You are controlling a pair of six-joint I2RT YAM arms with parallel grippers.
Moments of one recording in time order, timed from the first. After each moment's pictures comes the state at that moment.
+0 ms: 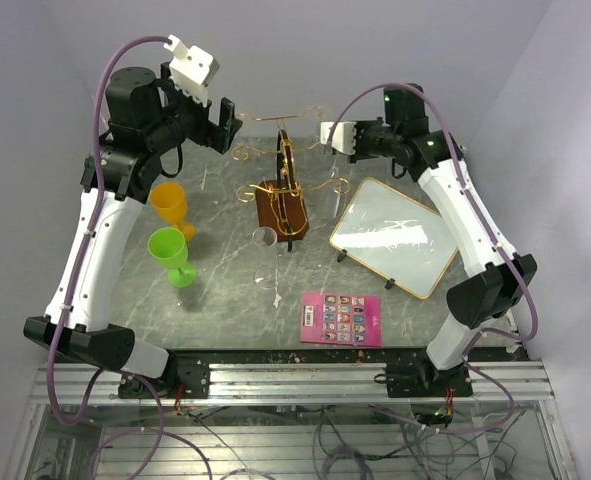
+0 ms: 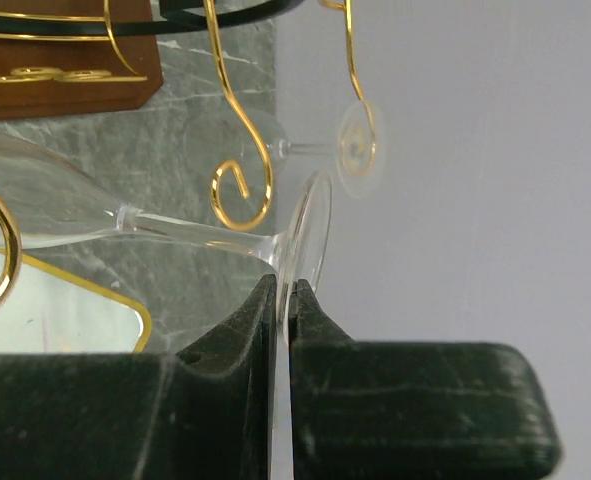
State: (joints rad) left arm -0.28 1.43 1.87 -0.58 0.29 0.20; right arm 0.36 1.71 1.92 -0.76 -0.37 -1.34
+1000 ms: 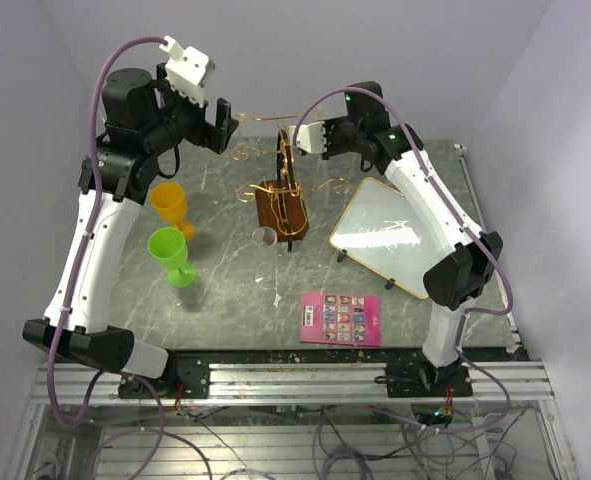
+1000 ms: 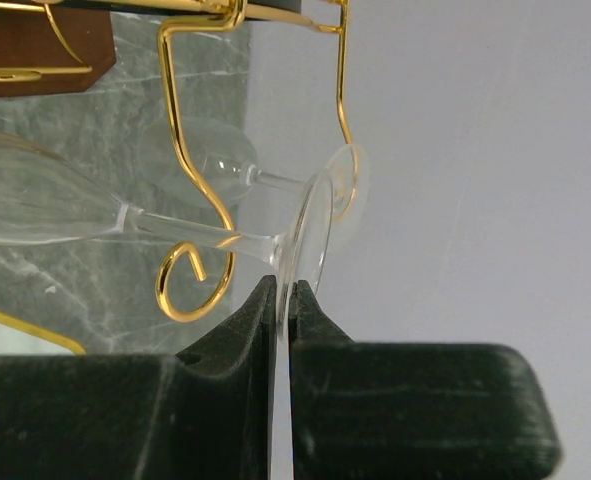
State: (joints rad) left arm -0.26 1.42 1.85 -0.57 0.29 0.20; right arm 0.49 1.91 2.08 -0.74 -0.16 -1.42
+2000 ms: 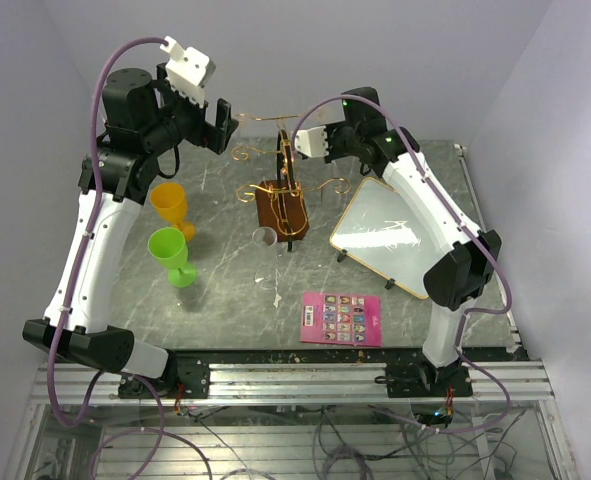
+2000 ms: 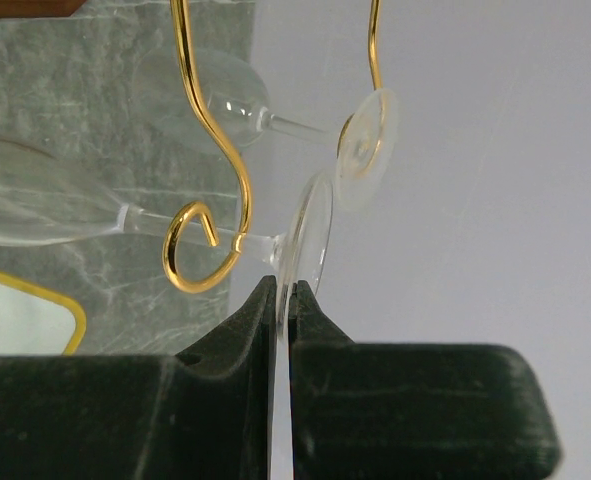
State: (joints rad) left arm -0.26 1.42 1.85 -0.57 0.29 0.21; right arm 0.49 1.91 2.03 -0.72 -0.02 -1.45
